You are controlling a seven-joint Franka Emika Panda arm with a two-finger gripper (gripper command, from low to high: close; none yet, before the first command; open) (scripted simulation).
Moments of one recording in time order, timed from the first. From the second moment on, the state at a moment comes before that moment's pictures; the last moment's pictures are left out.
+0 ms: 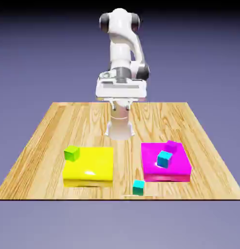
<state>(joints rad) 0.01 -0.53 0.01 -2.77 0.00 2.99 0.75</state>
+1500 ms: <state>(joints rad) -0.17 0.82 0.28 -1.67 0.03 1.75 1.11</state>
